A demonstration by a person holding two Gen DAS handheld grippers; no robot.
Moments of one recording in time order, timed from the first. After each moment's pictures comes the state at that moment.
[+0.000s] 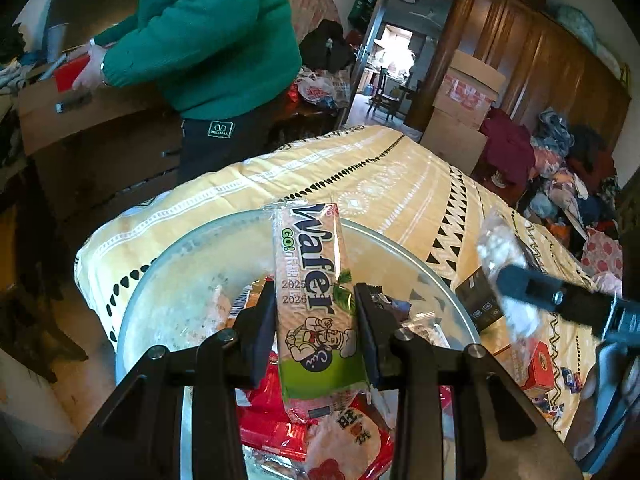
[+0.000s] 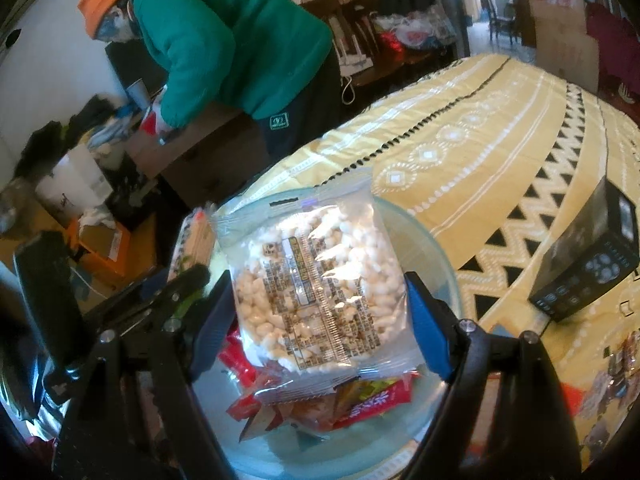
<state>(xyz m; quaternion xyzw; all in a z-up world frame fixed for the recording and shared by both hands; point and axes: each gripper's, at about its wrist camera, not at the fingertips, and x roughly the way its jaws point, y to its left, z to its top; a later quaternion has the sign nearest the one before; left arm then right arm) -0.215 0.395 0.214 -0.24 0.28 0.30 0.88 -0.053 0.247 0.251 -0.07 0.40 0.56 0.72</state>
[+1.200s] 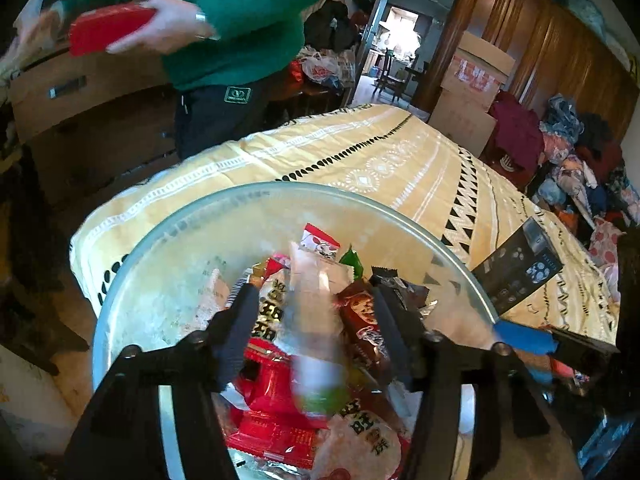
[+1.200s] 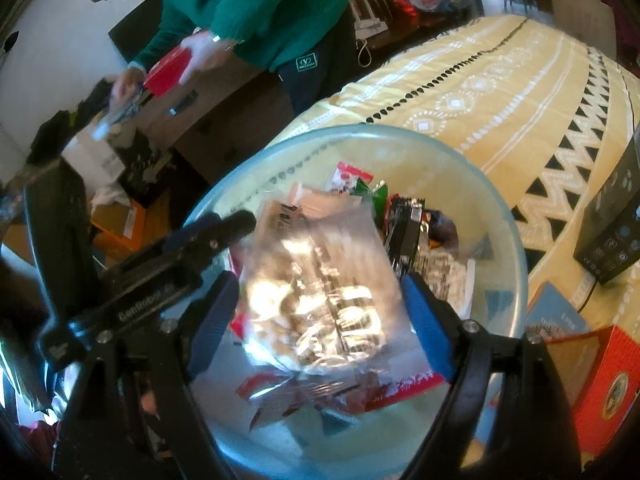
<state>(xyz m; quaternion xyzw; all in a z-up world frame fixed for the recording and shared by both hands) -0.196 0.401 0.186 -0.25 0.31 0.31 0.87 -0.072 0.257 0.206 -0.07 0.45 0.57 0.68</state>
